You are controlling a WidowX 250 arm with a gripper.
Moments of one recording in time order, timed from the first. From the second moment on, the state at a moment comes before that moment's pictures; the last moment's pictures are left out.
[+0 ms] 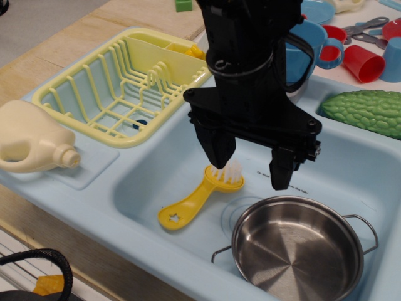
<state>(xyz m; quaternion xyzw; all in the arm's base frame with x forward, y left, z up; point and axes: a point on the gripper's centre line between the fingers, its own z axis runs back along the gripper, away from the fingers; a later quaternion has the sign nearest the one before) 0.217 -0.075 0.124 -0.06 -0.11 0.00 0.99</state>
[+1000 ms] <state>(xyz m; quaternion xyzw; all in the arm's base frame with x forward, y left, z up) 0.213 -0.102 0.060 -0.11 -0.06 0.00 0.99</state>
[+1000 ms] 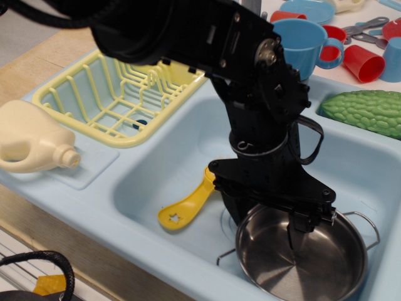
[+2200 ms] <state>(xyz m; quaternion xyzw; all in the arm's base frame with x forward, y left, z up) 0.235 -0.029 0.132 -0.01 -0.11 0.04 0.99</state>
